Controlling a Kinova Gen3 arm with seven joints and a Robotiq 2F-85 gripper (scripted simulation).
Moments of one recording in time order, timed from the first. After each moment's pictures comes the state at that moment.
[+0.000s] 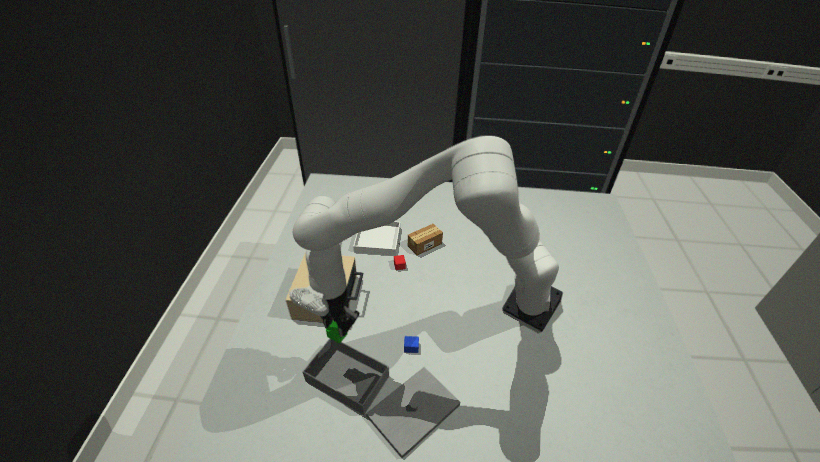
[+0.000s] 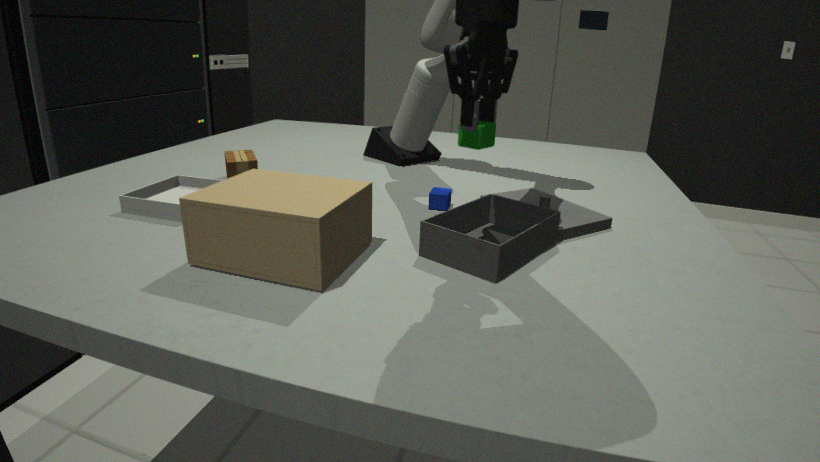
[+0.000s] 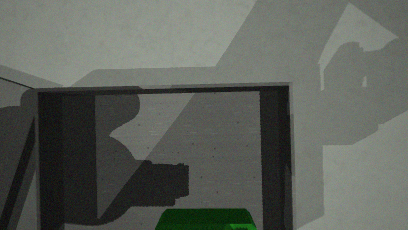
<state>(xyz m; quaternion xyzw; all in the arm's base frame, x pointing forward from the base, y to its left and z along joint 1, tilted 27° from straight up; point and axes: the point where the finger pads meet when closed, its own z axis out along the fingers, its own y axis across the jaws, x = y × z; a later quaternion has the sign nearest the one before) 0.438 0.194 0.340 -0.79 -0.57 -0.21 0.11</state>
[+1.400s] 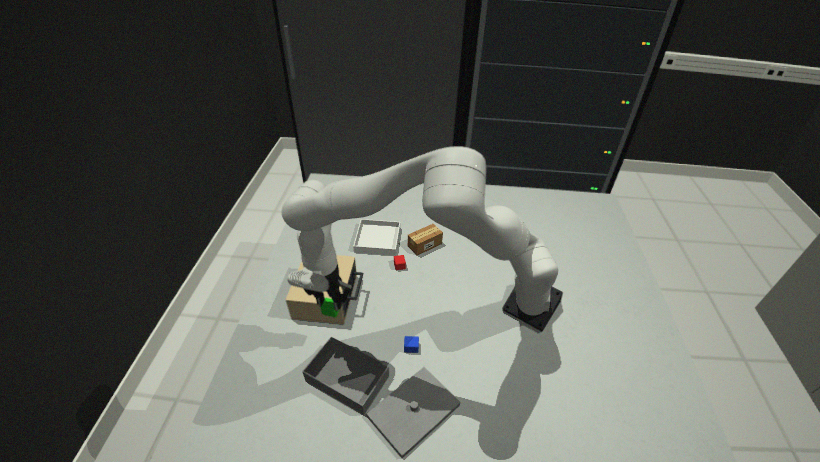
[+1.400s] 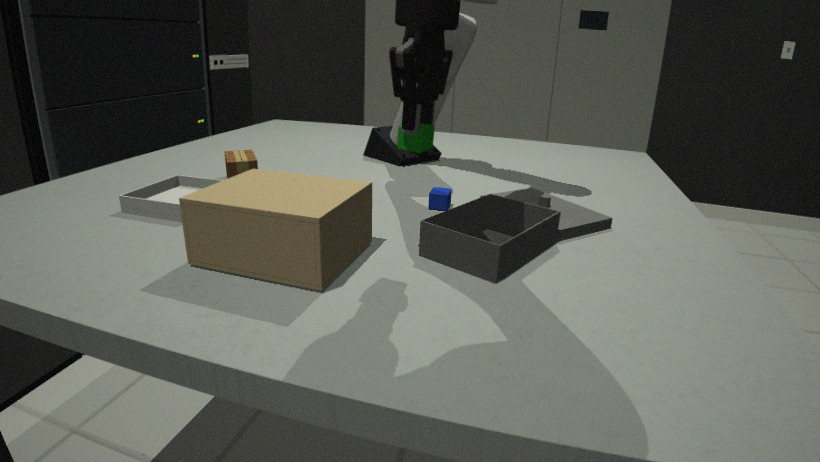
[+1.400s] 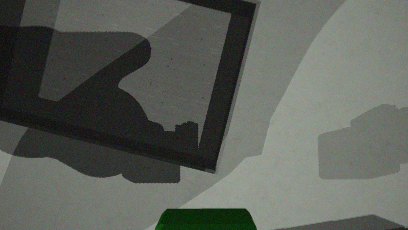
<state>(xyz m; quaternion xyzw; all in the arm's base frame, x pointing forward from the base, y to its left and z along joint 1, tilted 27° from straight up) 0.480 0.133 0.316 -0.71 -0.67 -0.20 0.07</state>
